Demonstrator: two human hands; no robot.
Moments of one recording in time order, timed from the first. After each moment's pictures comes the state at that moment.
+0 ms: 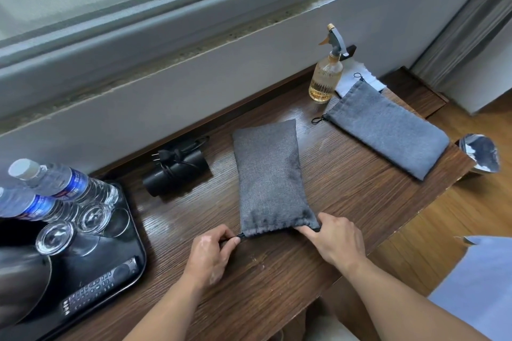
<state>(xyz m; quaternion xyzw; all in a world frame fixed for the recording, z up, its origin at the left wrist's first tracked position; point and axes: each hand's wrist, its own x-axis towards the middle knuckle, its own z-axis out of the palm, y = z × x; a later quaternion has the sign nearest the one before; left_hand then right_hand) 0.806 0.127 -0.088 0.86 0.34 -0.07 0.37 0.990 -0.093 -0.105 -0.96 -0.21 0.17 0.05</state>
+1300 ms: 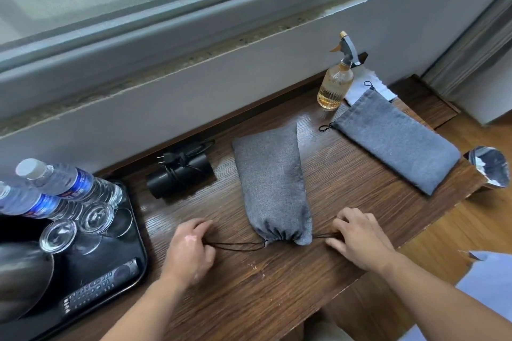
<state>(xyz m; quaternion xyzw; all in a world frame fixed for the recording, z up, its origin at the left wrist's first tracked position) 0.790 0.165 -0.092 0.89 0.37 -0.11 0.26 1.054 -0.129 -0.115 -0.89 -0.44 0.14 -0.06</state>
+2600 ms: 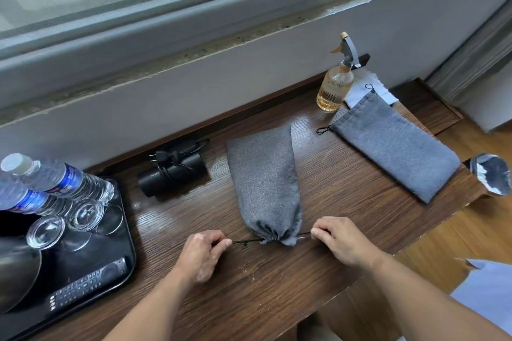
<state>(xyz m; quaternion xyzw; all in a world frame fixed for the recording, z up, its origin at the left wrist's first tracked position) 0.820 0.143 -0.104 0.86 0.33 -0.13 0.36 1.063 -0.106 -0.115 -0.84 -0.41 0.32 0.17</state>
